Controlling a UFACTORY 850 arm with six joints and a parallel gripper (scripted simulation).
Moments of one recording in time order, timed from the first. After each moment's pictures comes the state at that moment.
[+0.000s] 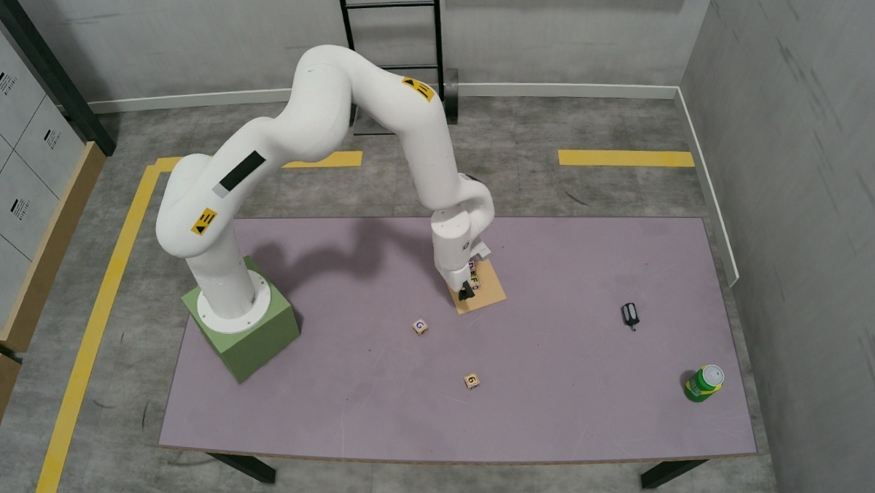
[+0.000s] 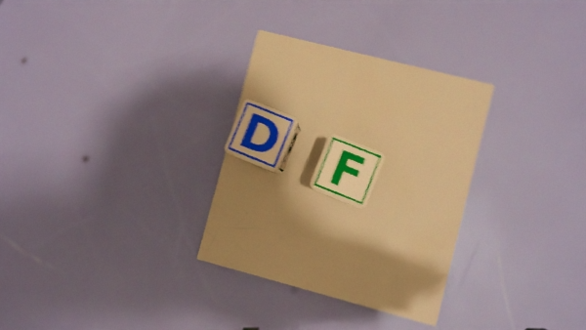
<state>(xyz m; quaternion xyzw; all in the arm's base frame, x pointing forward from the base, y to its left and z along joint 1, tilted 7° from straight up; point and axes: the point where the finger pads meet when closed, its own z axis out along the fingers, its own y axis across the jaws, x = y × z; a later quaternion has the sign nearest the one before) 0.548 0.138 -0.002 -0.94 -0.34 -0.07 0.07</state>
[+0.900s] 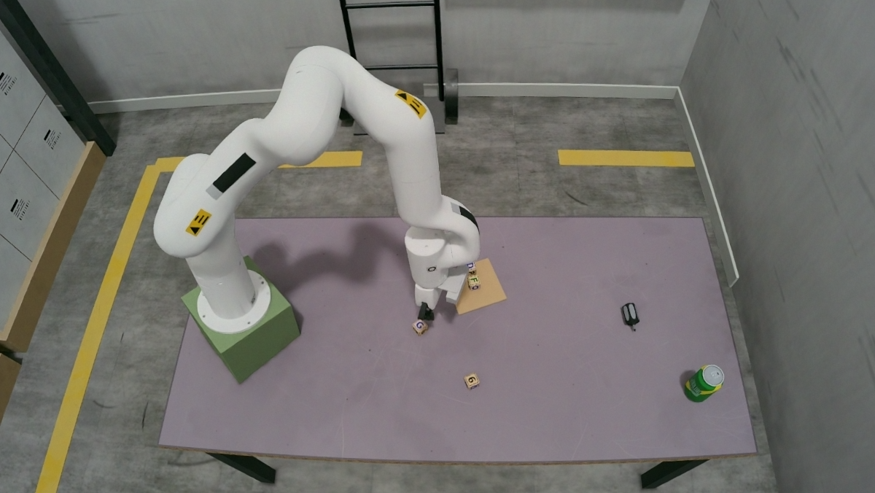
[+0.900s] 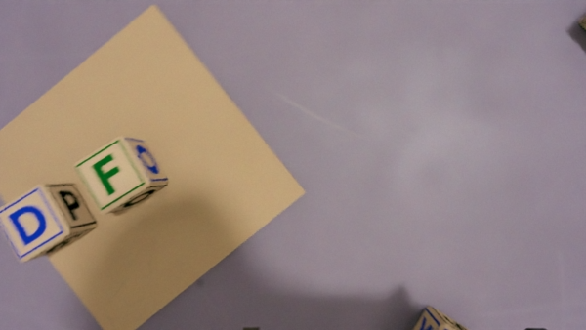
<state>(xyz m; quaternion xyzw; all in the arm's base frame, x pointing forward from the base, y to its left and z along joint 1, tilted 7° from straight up) 0.503 0.082 -0.012 -0.99 0.12 -0.04 0.07</state>
